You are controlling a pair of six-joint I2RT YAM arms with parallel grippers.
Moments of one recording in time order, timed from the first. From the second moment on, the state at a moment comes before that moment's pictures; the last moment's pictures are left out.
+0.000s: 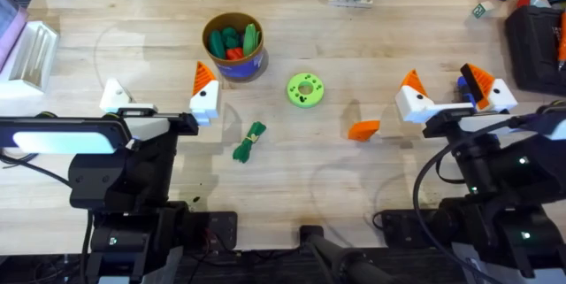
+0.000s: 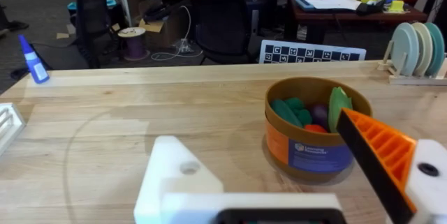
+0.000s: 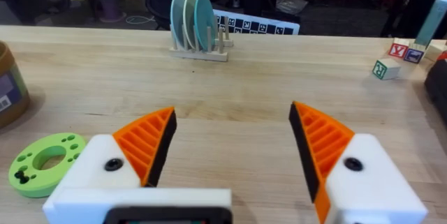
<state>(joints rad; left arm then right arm) 0.00 0.00 0.01 -0.02 0.00 0.00 0.00 0.00 0.01 -0.10 -0.02 0.00</state>
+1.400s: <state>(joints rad) -0.01 0.86 0.88 -0.79 0.40 0.11 0.00 0.47 0.82 -0.85 -0.03 0.16</state>
